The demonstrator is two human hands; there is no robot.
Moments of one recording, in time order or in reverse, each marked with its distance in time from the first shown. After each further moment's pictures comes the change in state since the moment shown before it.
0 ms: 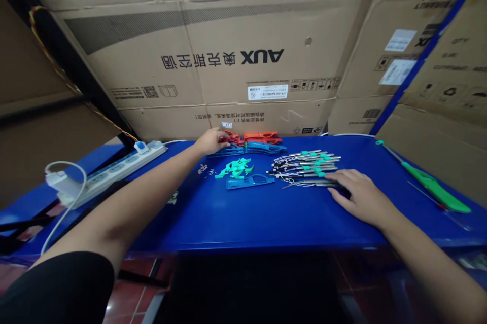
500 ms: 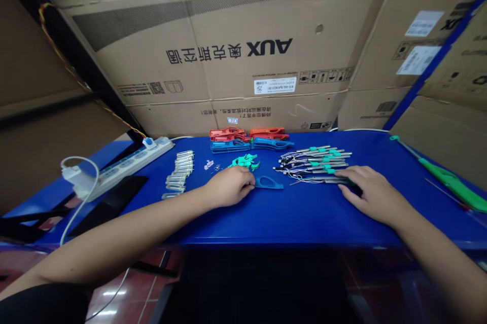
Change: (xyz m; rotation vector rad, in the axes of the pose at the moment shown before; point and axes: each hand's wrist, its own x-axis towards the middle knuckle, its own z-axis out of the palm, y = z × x) left_hand -0.115 0.103 0.021 0.098 -0.233 0.335; right_hand -0.001 0.003 0.004 0.020 0.015 0.005
